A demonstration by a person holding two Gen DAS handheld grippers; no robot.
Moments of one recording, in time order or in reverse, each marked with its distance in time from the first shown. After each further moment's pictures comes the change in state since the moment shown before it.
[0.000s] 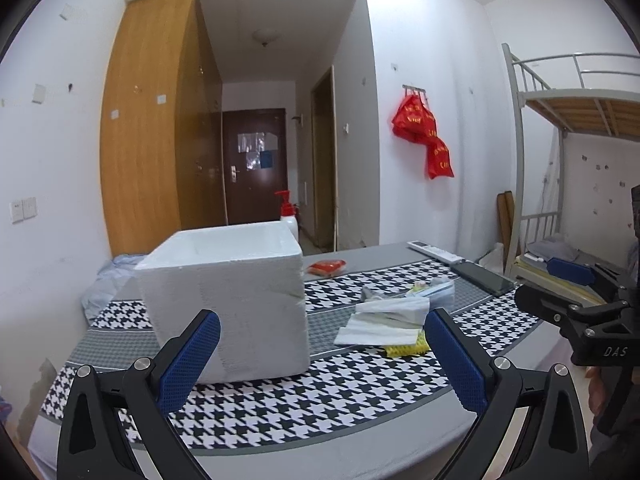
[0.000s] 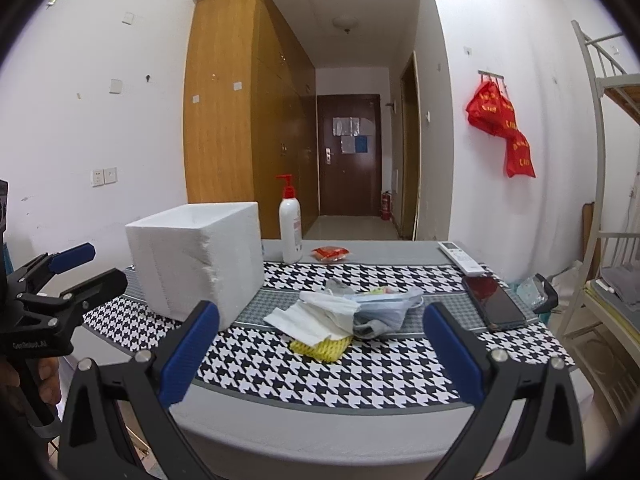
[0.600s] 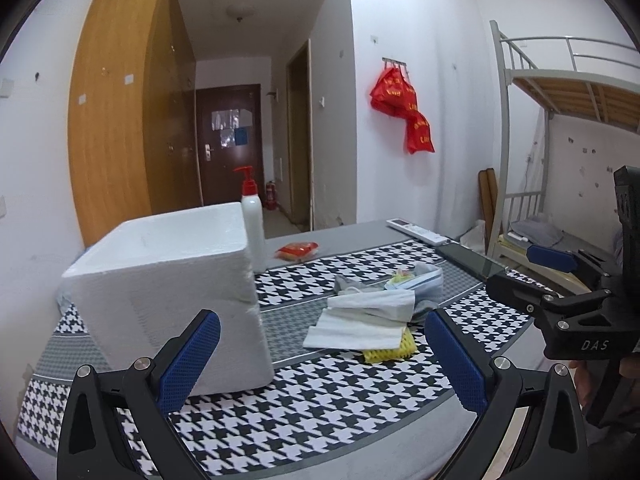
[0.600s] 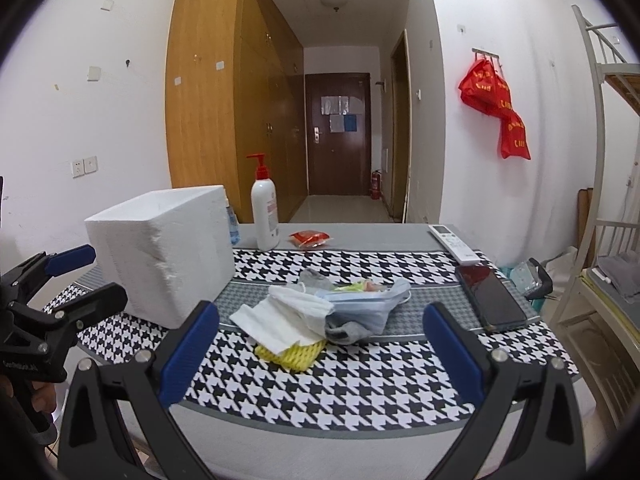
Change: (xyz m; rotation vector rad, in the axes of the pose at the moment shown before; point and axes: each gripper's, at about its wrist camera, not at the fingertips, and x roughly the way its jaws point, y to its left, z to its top) left arm 0.056 -0.018 0.010 0.023 0.099 -0.090; right arm 0.047 -0.027 0.009 0.011 0.081 -0.040
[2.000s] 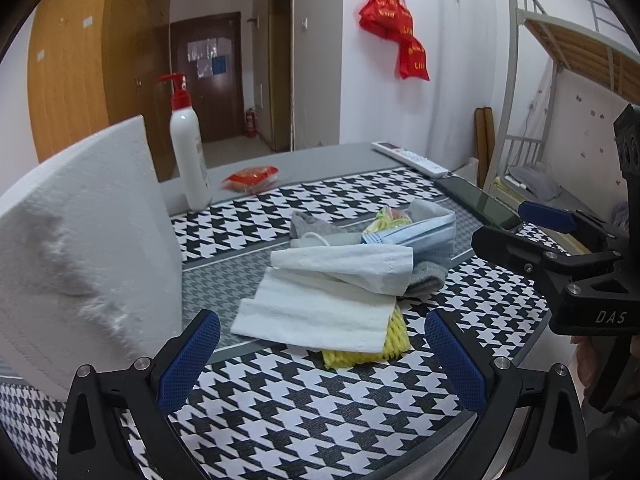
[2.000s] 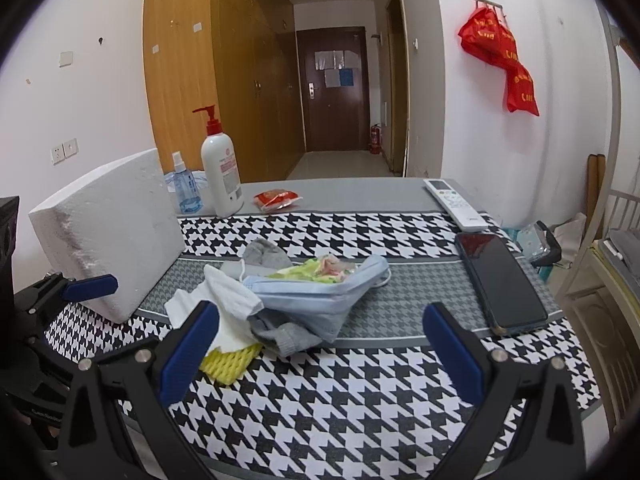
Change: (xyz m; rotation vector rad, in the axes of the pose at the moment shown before) left arm 0.125 -0.034 -0.006 -0.005 0.293 -0.056; right arm 0.086 -0.059 -0.001 0.039 0.173 0.022
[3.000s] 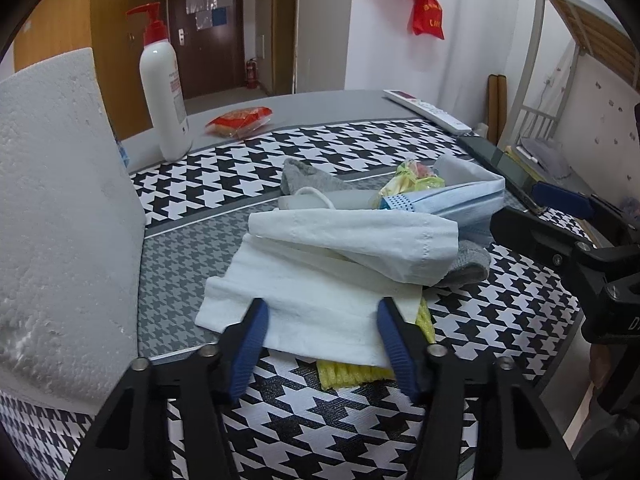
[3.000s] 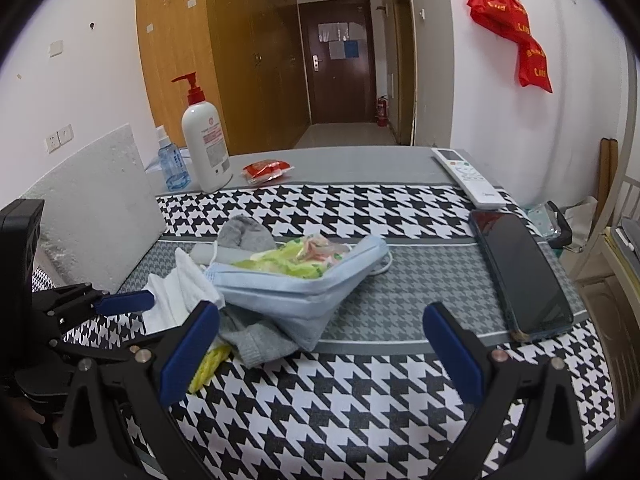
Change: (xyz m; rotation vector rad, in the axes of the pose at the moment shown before) left arm 0.062 0.004 0.004 -0.037 0.185 -0.014; right arm 0.042 -0.016 0.001 0.001 0.107 0.028
